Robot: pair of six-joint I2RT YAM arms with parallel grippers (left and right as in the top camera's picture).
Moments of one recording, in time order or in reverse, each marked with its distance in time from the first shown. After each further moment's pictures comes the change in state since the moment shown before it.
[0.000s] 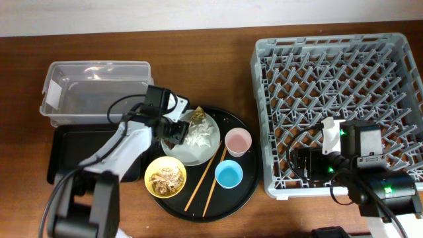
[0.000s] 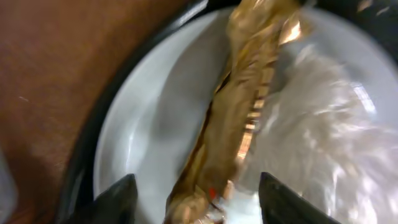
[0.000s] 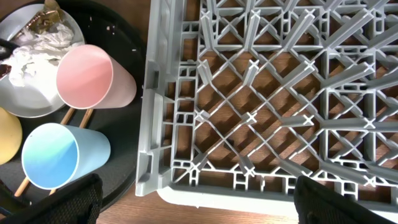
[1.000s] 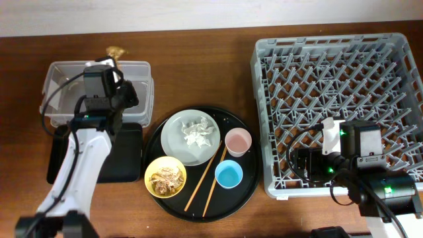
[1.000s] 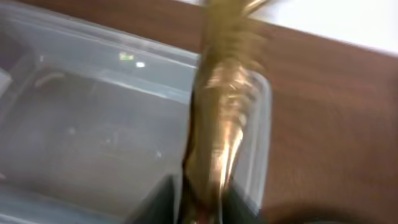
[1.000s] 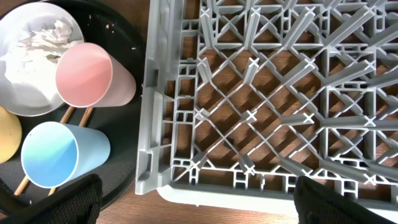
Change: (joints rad) left arm 0.264 -0.222 0.061 0.179 -0.248 -0.411; right arm 0.000 0.000 0.000 -0.006 0.000 0.000
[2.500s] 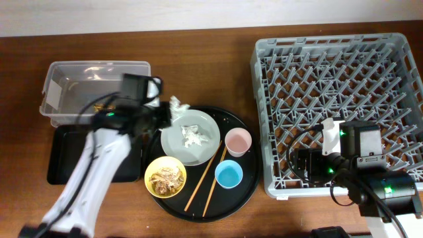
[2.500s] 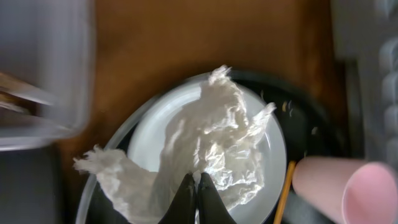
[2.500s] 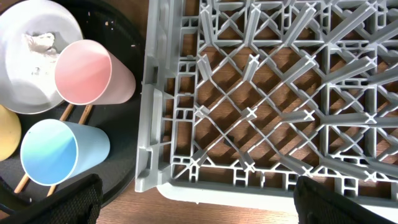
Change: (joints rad) left arm -0.188 -0.053 0.064 -0.400 0.256 -0.020; right arm 0.000 0.000 0.000 -0.008 0.000 0.000
